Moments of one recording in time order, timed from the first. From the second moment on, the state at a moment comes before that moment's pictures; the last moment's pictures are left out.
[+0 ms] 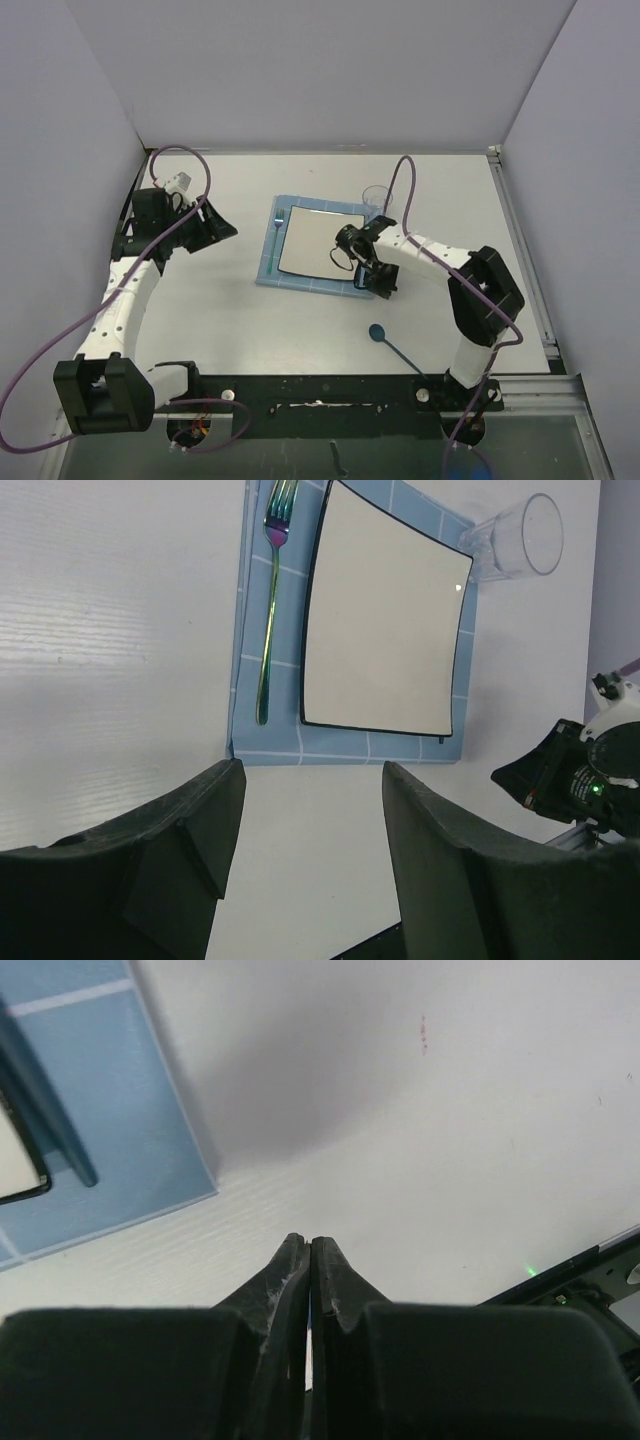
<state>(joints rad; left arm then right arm) 0.03 1.18 0.99 -0.51 0.47 -0.46 0.72 1.77 1.25 -1.19 0.39 1.06</state>
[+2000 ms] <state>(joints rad) 0.03 1.10 1.00 -0.57 0.47 -0.47 0.78 1.35 0.66 -0.83 0.08 1.02</state>
